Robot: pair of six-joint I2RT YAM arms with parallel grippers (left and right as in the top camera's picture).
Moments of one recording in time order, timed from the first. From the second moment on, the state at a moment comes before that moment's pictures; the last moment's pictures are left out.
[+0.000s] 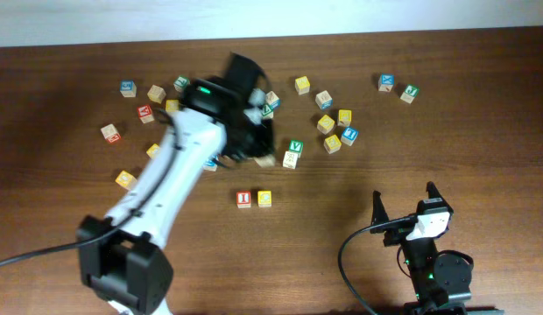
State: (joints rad) left arm -0.48 1.85 1.72 -1.19 0.25 -0.43; right arm 0.06 0.02 0.01 -0.07 -0.04 0.01
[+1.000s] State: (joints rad) left arm -0.83 2.00 1.31 -0.69 -0.27 -0.83; right arm 0.06 0.02 0.01 -0.07 -0.04 0.01
